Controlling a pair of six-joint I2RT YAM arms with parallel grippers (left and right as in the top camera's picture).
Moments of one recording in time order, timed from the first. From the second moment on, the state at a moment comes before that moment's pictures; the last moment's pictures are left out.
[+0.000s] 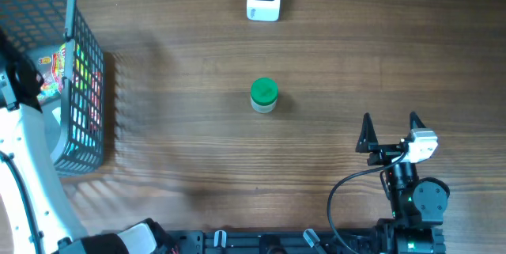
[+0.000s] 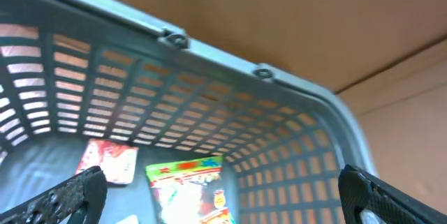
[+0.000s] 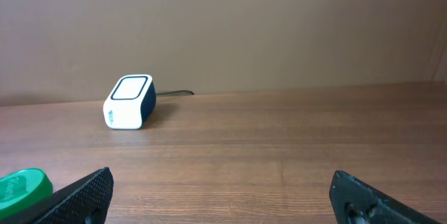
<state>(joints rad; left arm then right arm) 0.48 1.42 1.49 -0.73 -0.69 -1.13 -0.05 0.01 0.01 0.00 -0.10 0.08</state>
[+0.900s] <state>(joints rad) 0.57 2.01 1.49 -0.54 -0.12 -1.14 -0.05 0.01 0.01 0.00 -0.10 0.08</state>
